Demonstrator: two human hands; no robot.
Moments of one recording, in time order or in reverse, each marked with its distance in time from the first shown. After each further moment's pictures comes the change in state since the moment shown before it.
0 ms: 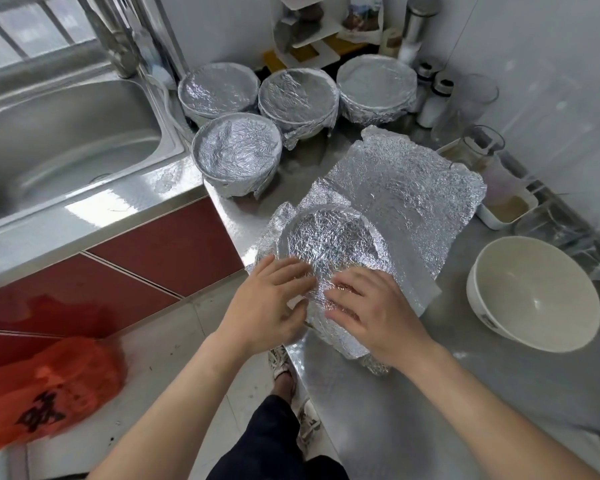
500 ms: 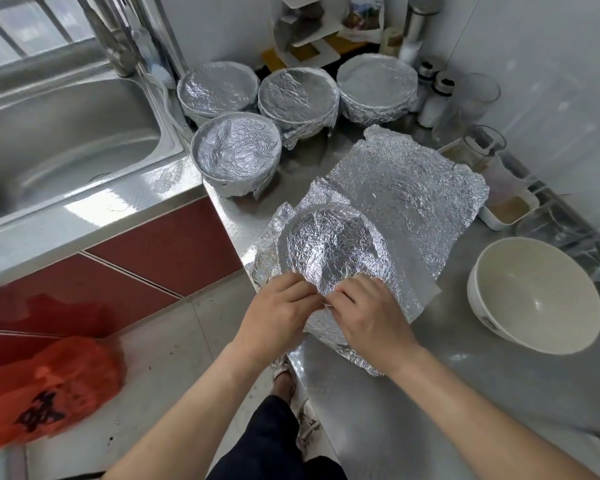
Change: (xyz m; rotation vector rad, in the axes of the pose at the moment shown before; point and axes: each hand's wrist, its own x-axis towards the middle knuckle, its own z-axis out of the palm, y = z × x) left_hand 0.002 0.011 0.022 0.081 0.238 0.255; right_hand 0.000 -0.008 0.015 -0.182 0.100 -0.063
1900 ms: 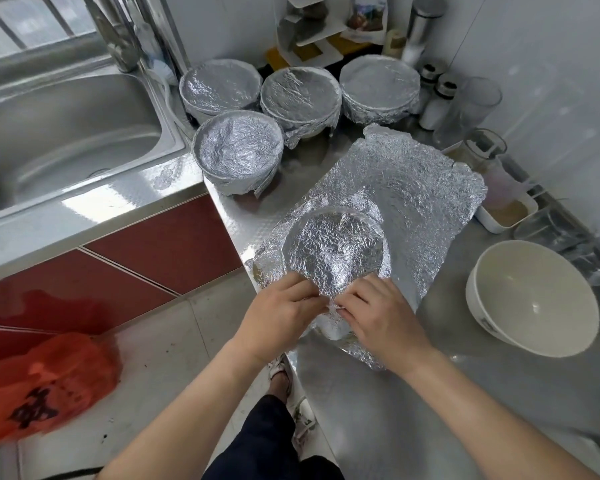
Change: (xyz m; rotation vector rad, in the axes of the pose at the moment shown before) left_hand -0.001 -0.003 0.005 -0.001 0.032 0.029; right_hand -0.006 0.014 -0.009 0.053 -0.020 -0.031
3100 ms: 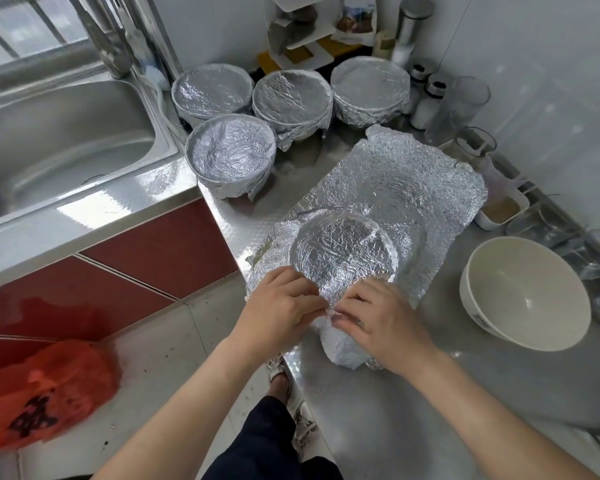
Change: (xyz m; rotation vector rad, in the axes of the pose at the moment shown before) left_hand 0.005 -0.001 -0.003 -0.041 -0.125 -0.058; right_hand -0.005 0.001 -0.011 0.167 -0.047 0.101
